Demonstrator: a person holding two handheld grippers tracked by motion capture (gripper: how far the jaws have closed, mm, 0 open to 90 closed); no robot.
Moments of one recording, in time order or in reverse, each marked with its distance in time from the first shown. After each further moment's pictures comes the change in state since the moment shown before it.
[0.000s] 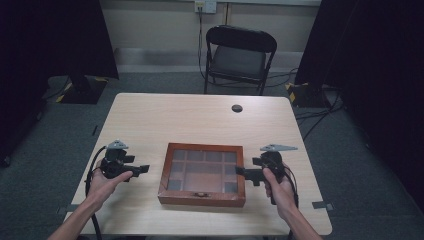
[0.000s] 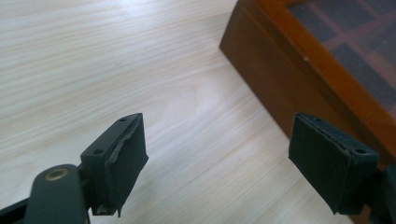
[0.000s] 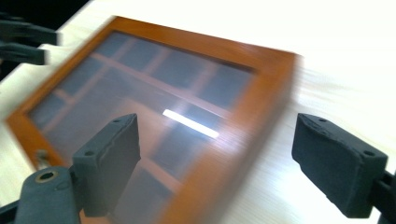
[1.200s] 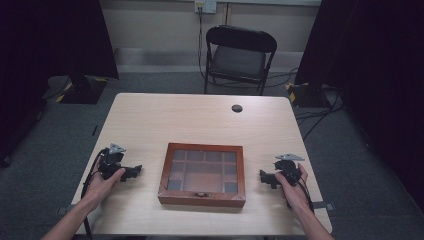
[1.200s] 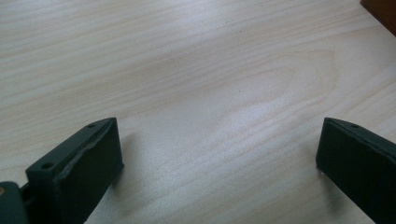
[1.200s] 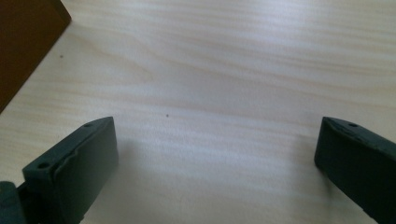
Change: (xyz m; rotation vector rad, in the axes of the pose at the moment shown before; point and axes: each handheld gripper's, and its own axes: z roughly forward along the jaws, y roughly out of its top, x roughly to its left) left arm 0.032 -0.027 0.032 0.009 0.264 0.016; right arm -0.078 -0.053 0.027 0.042 -0.453 -0.002
